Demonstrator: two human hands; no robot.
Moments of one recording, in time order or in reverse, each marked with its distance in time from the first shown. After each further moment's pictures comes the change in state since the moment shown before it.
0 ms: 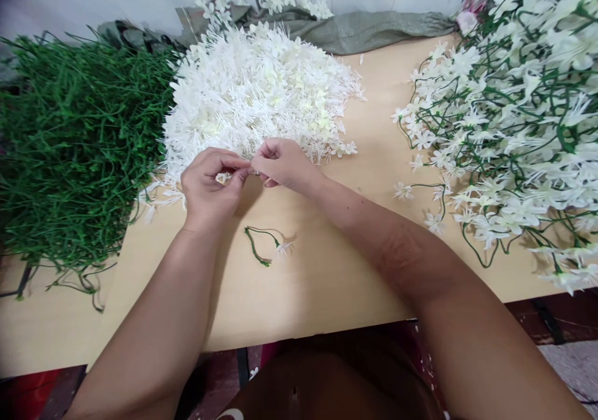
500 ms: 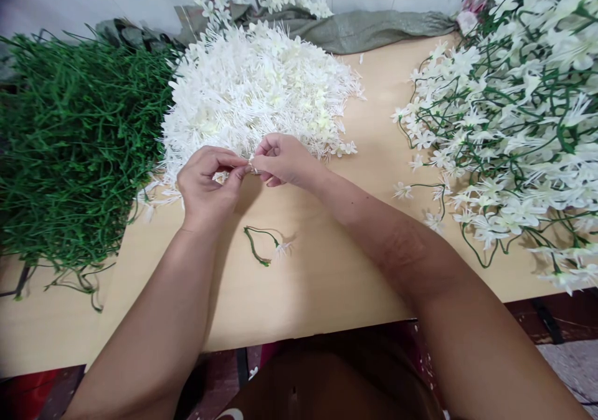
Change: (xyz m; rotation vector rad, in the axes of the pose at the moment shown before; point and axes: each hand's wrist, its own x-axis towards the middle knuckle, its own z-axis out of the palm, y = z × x) left_hand 0.000 -0.001 -0.001 0.047 0.024 -0.004; right_hand -0.002 -0.008 -0.007 0.006 -0.050 0.052
